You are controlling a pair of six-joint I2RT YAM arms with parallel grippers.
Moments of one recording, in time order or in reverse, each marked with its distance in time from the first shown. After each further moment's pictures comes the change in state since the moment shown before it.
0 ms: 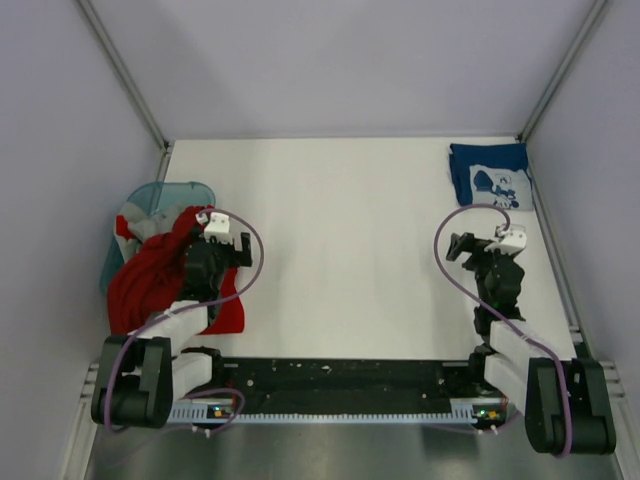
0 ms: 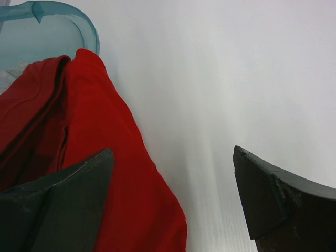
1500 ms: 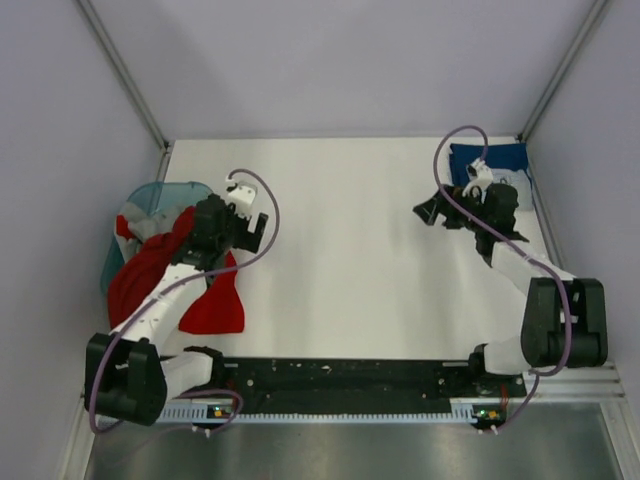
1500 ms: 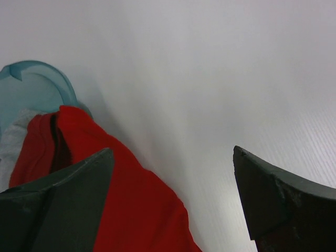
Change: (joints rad) left arm -0.140 0.051 0.521 -0.753 -0.012 0.197; right arm -0.001 0.468 0.698 -0.513 -0.641 0.135
